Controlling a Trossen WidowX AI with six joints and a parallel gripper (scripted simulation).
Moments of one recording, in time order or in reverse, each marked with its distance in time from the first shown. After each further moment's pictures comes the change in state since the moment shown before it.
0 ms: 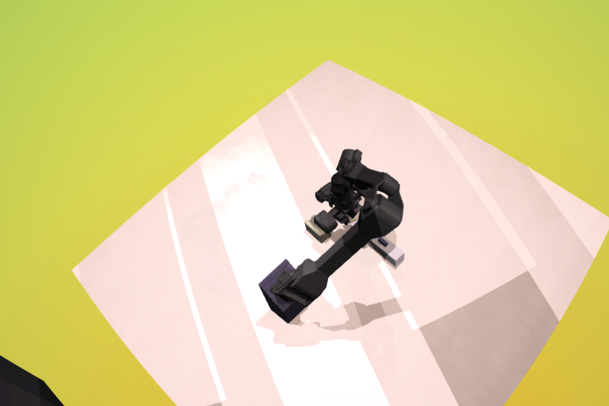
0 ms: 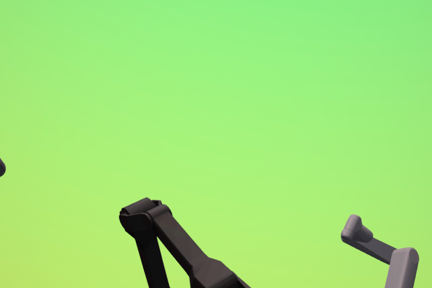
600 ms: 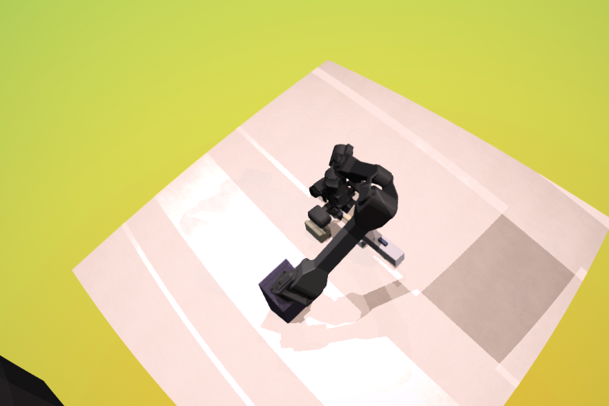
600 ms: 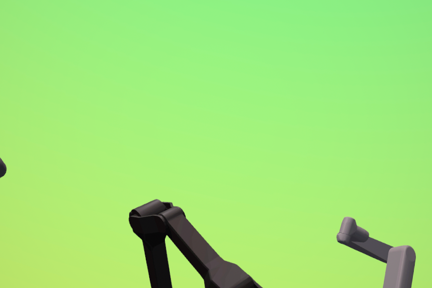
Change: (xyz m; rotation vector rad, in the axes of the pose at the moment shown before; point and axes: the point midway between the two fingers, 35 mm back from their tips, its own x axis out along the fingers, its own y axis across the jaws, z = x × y) arm 0.001 0.000 0.026 0.001 -0.002 -0.001
